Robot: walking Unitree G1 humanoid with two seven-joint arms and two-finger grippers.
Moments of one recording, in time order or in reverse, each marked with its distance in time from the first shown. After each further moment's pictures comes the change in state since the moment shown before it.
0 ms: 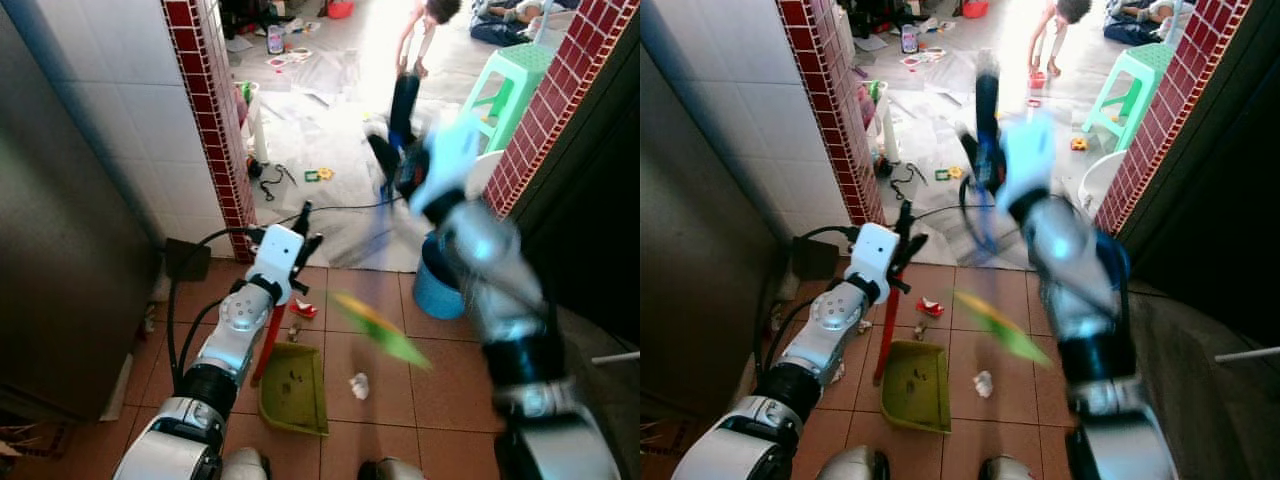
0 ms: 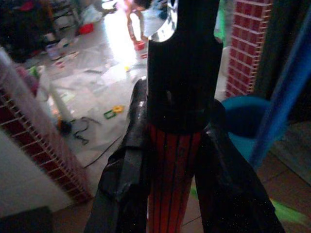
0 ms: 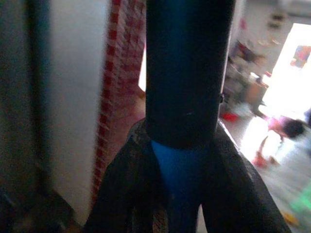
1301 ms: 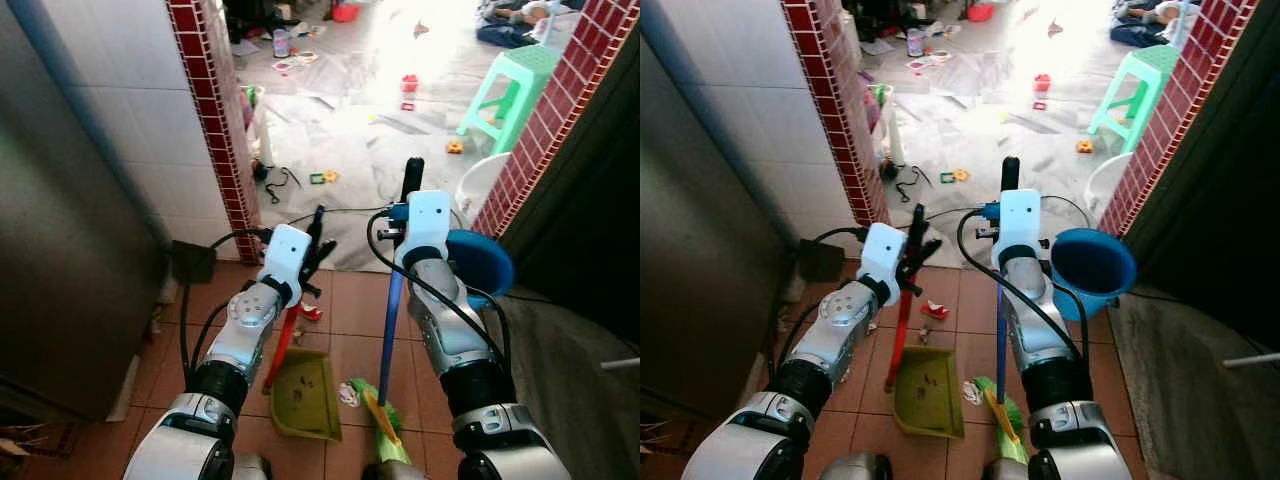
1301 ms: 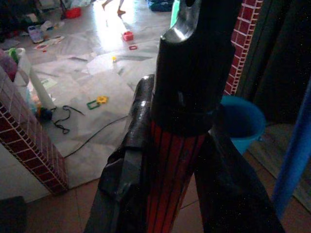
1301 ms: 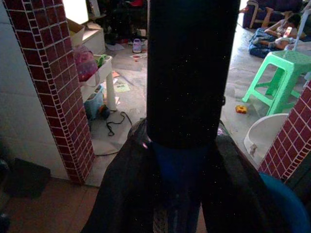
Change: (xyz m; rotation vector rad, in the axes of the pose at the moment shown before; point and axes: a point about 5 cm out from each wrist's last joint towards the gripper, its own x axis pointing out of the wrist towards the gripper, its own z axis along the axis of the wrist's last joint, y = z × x) left arm 0.006 -0.011 -0.001 -0.113 0.040 -0.070; right arm -0.012 0.017 -0.070 0.122 0.318 -0.357
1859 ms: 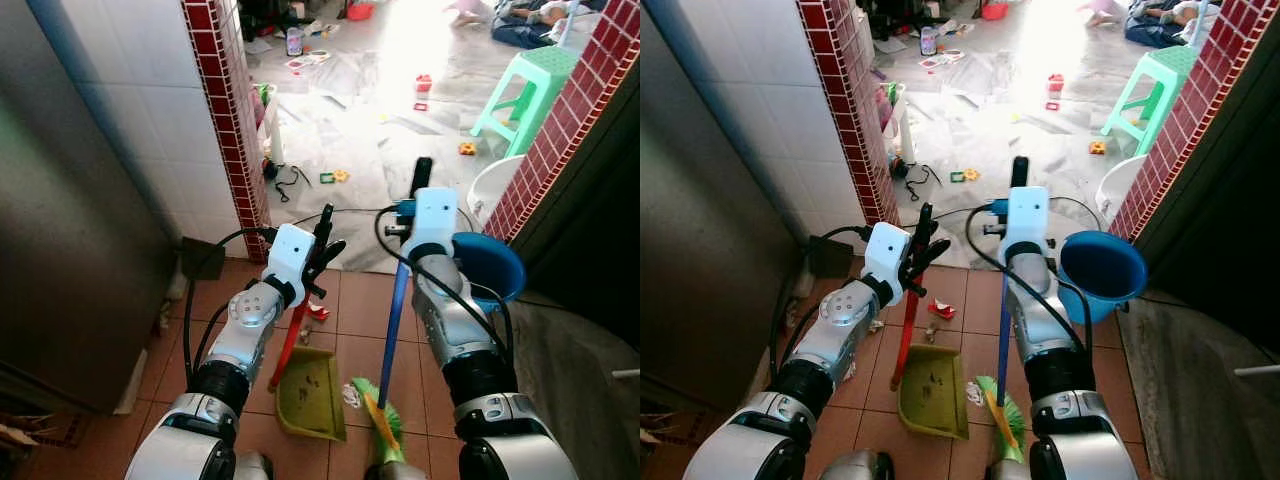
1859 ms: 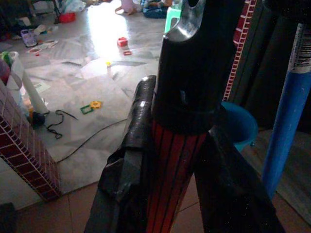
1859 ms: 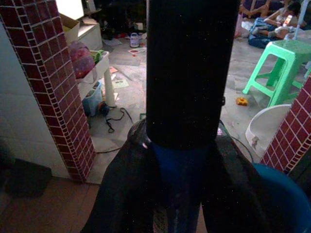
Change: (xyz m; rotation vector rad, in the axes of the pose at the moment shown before) left arm 0.000 -0.003 0.005 -0.015 -0.044 -0.048; right arm 0.006 -0.007 -0.002 0.036 0.021 -0.032
